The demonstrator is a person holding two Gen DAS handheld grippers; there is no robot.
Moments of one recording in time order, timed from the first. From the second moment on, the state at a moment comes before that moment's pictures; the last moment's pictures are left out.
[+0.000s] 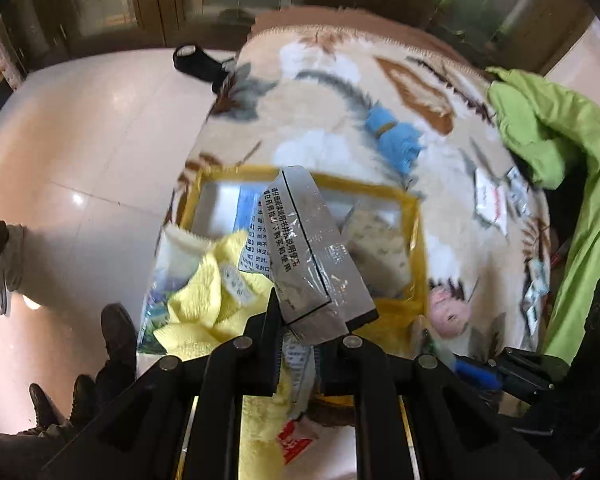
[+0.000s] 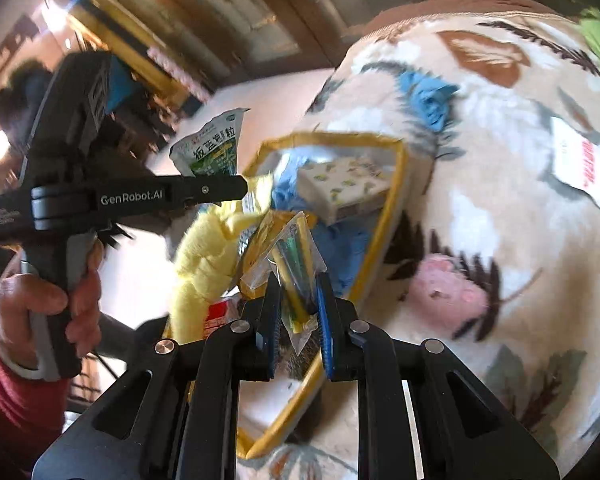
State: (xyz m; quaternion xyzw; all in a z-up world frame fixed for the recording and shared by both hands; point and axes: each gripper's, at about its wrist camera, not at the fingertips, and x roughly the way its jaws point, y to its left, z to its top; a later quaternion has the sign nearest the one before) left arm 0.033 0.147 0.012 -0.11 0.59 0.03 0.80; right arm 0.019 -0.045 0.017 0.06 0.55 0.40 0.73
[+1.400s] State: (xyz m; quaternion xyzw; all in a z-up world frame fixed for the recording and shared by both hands) left arm 0.009 0.153 0.017 -0.18 0.57 -0.01 0.80; right arm 0.033 -0.060 0.014 0.07 0.57 0.33 0.75
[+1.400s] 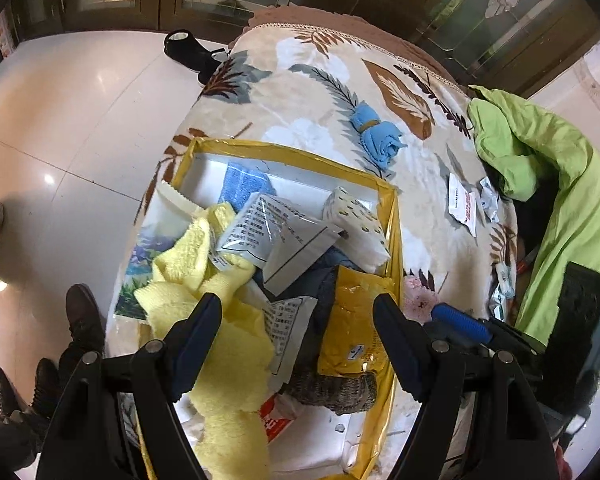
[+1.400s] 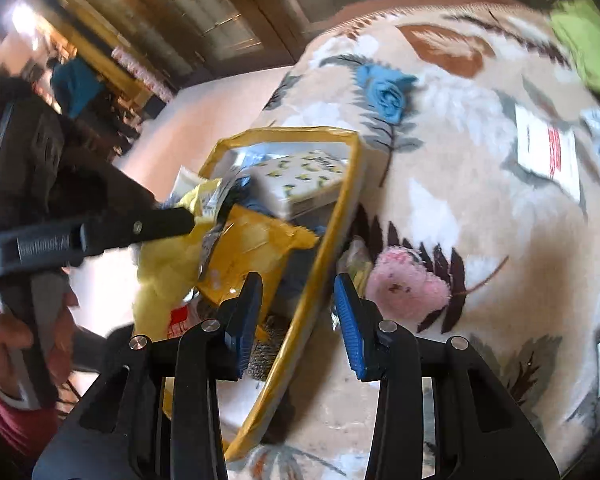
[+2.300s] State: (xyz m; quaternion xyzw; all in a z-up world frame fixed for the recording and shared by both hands) left arm 0.000 0.121 0.032 -0.16 0.57 -0.04 0.81; right arm 0.062 -0.090 -0.014 0.05 0.60 0.31 0.74
